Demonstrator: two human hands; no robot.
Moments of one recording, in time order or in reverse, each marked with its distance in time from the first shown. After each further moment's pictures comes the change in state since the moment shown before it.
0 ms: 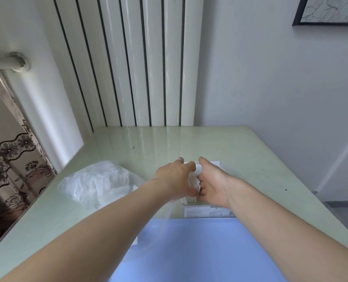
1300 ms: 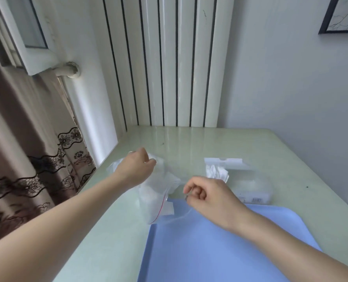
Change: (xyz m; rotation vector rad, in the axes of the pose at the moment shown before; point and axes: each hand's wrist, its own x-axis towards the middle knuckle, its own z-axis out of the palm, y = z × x) left_hand -0.118 -0.117 -0.046 -0.348 0.257 -0.475; right_hand -0.106 0.073 0.061 -0.785 -0.081 -0.897
